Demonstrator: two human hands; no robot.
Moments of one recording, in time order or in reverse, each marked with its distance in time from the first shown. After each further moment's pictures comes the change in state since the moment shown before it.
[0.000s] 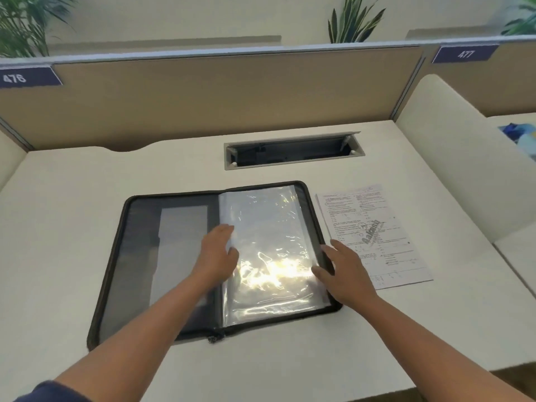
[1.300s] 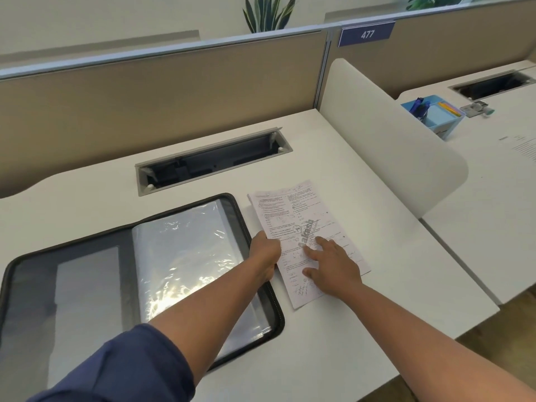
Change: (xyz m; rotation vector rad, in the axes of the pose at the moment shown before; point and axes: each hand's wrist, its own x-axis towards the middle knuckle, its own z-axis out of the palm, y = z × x) left_hand 0.076 0.215 0.172 -0.861 -0.315 -0.486; right_hand 0.036 0.109 -0.054 -0.188 -0.109 0.247
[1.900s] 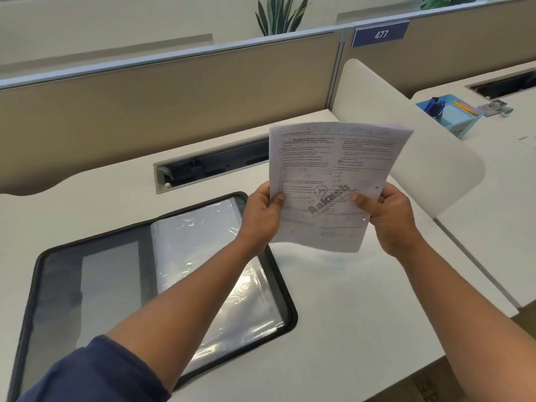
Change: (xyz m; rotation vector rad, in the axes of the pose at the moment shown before) left_hand -0.043 0.069 -0.038 0.107 -0.141 0.650; right_hand -0.001 0.015 -0.113 1.433 0.349 -0.283
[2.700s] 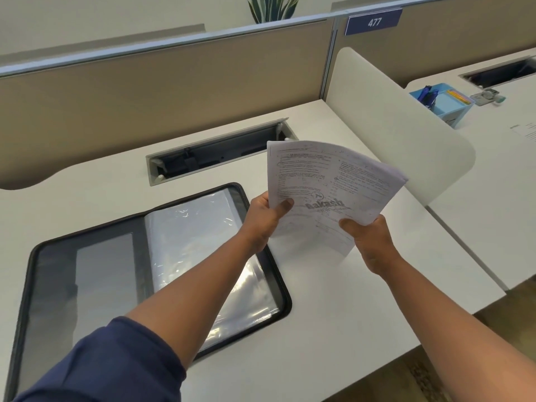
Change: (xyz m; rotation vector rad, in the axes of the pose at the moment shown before) left_hand -0.001 -0.034 0.010 -0.166 -0.094 -0.168; right_hand -0.049 0.037 0.009 -0.106 0.087 0.146
